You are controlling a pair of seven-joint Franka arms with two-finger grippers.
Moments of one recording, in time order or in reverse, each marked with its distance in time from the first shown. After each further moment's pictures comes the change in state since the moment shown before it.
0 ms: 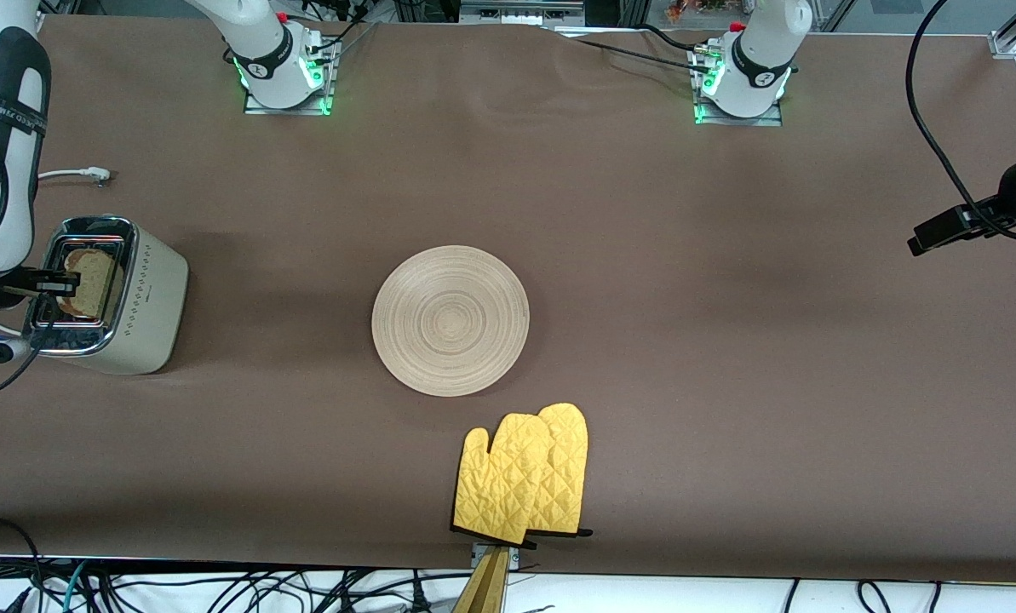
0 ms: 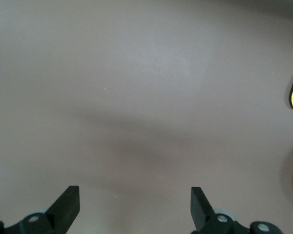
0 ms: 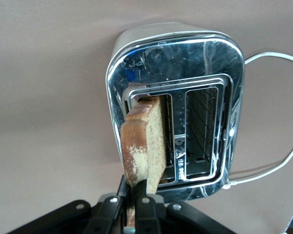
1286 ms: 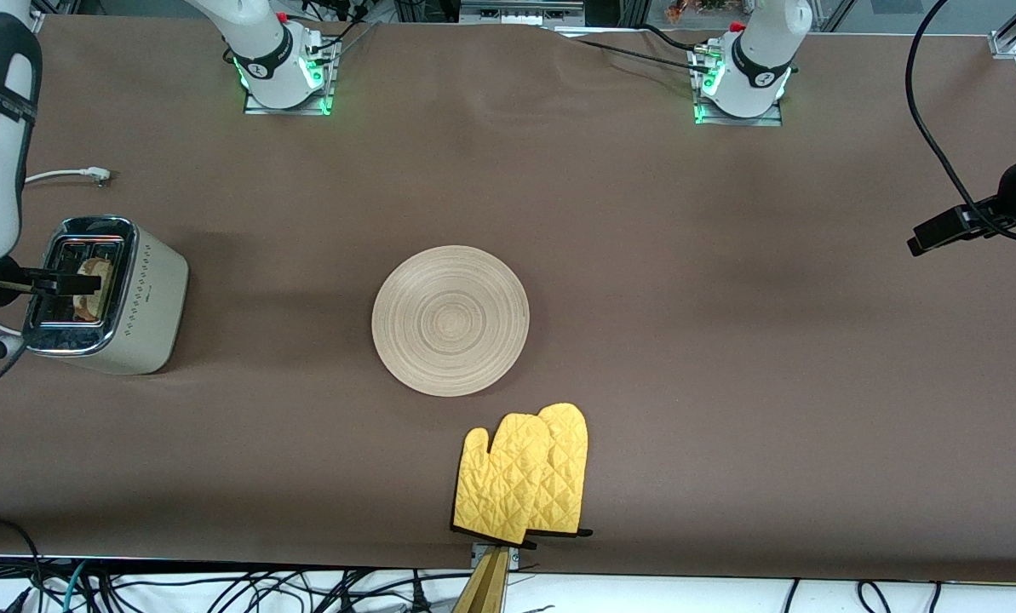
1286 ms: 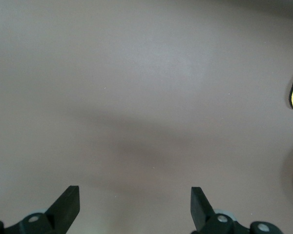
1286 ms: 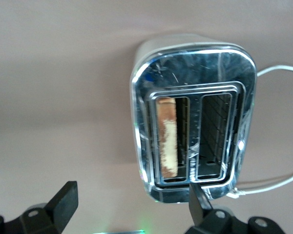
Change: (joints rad) left arm 0.000 0.001 0.000 0.000 0.000 0.000 0.000; right arm 0.006 -0.054 0.000 0.007 0.057 -0.004 -0.042
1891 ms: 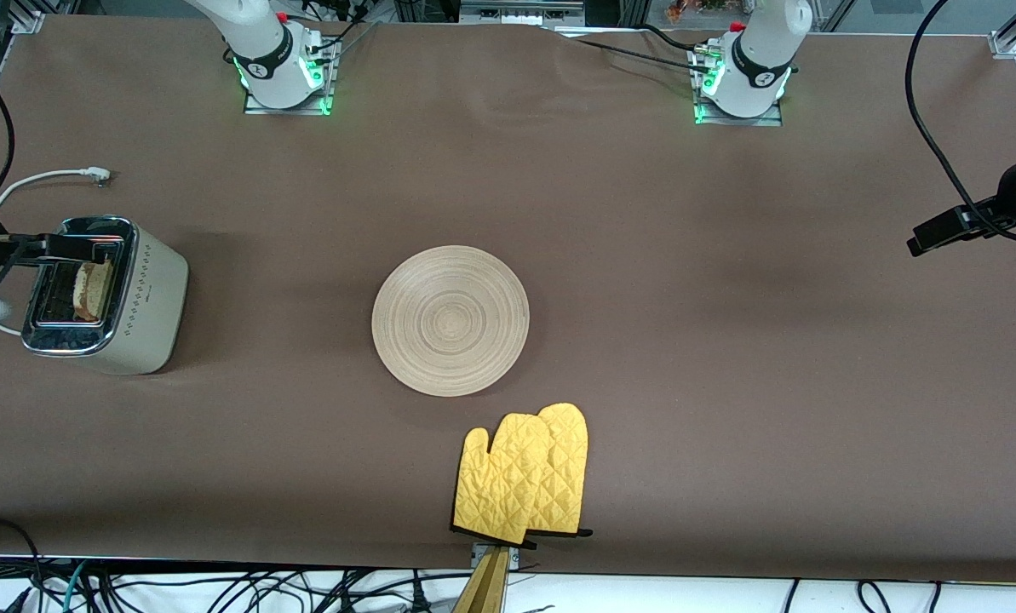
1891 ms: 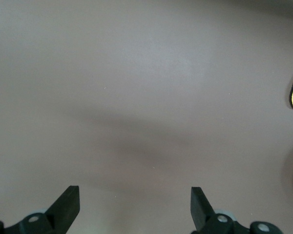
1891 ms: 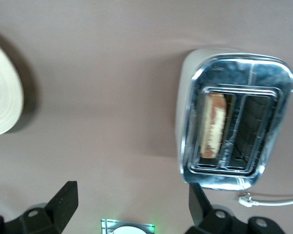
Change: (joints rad) left arm 0.000 0.001 0.000 0.000 0.000 0.000 0.000; right arm 0.025 -0.109 0.088 0.024 0.021 -0.078 -0.051
